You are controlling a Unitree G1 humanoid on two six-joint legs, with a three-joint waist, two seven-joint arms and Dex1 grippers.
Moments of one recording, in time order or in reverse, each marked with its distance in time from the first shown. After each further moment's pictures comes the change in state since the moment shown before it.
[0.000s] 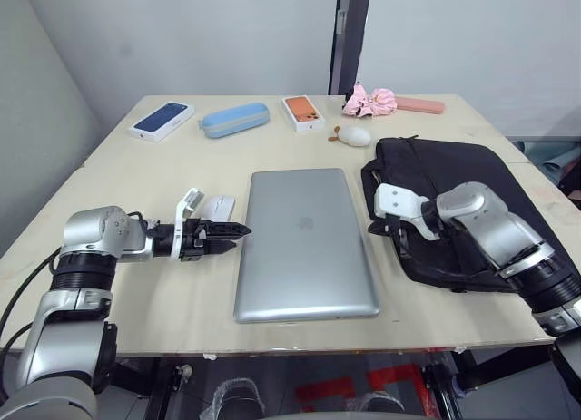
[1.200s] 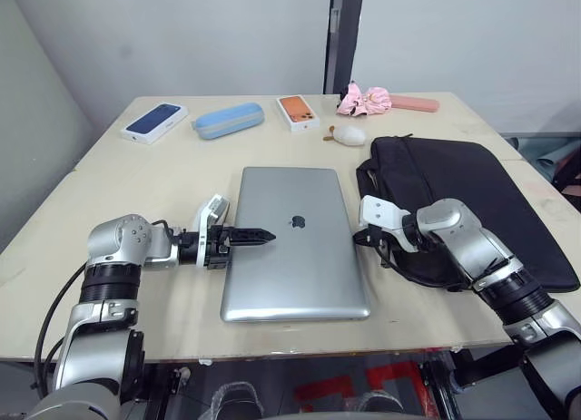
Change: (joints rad) left arm 0.095 -0.119 0.116 -0.151 -0.145 0.159 0.118; right arm 0.065 0.155 -0.067 -0.001 -0.016 0.034 -0.024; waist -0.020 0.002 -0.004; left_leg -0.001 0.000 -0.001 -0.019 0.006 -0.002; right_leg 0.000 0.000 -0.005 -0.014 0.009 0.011
